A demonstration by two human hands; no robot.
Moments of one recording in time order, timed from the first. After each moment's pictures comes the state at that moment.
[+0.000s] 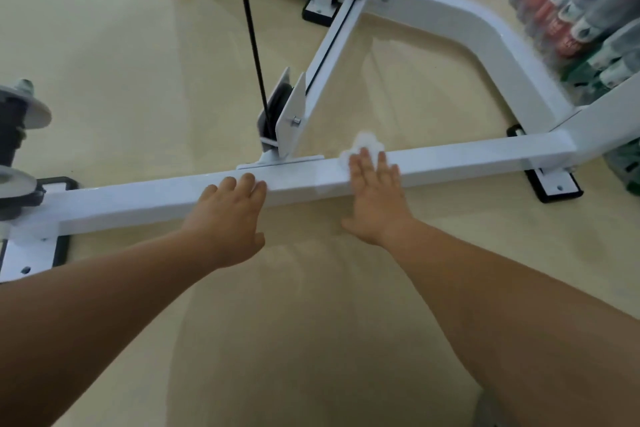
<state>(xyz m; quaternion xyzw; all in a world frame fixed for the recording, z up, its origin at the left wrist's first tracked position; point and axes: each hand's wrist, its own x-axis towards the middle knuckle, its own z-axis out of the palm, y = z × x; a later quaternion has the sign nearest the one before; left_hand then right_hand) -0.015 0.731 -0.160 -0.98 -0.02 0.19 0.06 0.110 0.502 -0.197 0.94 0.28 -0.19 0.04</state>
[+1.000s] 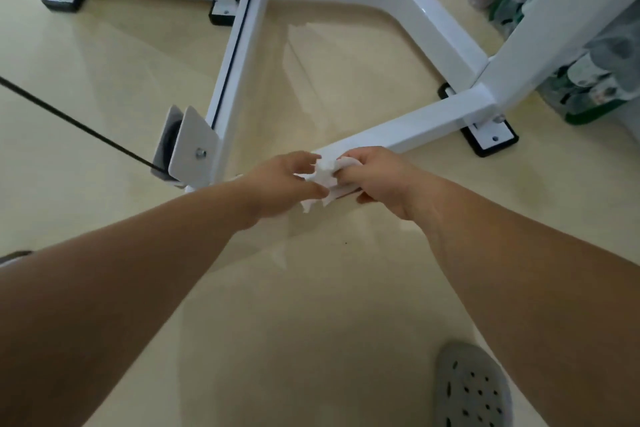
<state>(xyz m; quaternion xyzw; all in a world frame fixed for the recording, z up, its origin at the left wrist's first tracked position) 0.121 0.581 -0.086 -0.79 -0.14 0.31 -0.50 0.160 0.393 -0.094 0.77 -0.02 -0.39 -0.51</state>
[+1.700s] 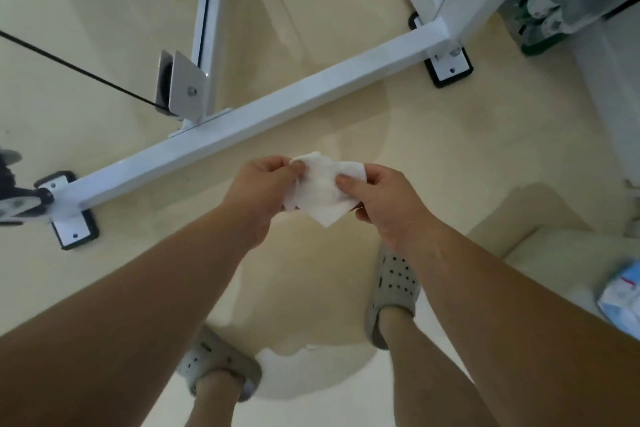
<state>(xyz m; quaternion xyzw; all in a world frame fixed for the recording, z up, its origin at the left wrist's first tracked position) 0.013 0.491 0.046 -0.66 -0.40 0.24 -0.59 0.023 0.312 0.030 0.66 -0.24 -0.38 -0.60</state>
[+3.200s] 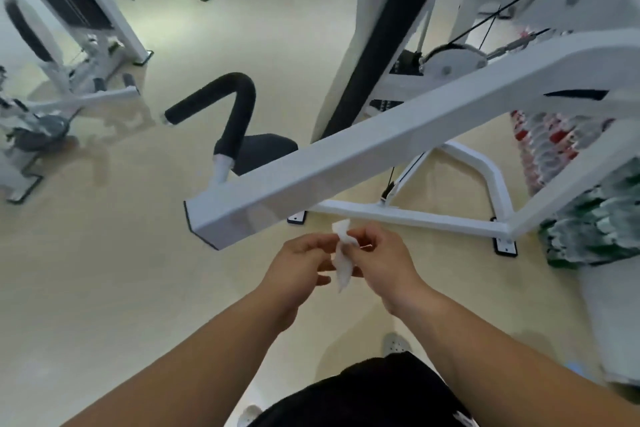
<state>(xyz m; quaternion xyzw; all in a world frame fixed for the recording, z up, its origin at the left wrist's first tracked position) -0.484 0.576 0.662 -0.63 -0.41 0.02 -0.66 -0.372 0.475 0.611 0.73 0.13 -0.37 -0.57</state>
